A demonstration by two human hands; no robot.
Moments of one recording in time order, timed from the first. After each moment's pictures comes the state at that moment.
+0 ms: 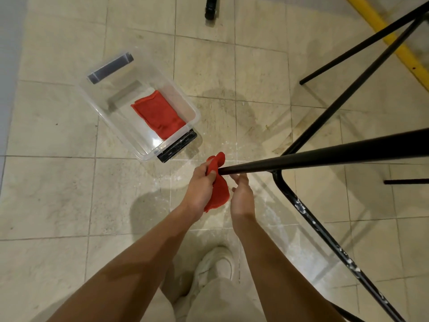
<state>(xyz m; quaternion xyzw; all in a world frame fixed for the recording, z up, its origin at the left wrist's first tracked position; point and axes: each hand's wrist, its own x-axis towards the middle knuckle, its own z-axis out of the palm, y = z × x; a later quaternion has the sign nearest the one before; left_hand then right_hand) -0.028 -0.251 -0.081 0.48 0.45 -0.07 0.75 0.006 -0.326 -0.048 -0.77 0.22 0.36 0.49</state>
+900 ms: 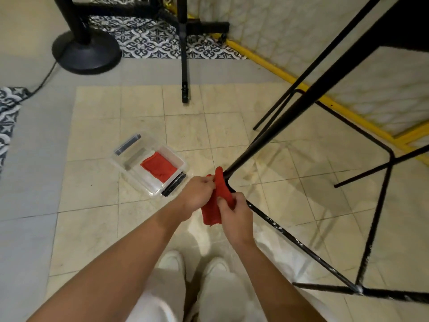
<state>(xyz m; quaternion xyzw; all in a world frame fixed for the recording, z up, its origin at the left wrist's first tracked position) -0.034 -0.244 0.132 0.67 0.31 -0.17 0.65 -0.039 -0.365 0.120 -0.83 0.03 0.22 0.51</state>
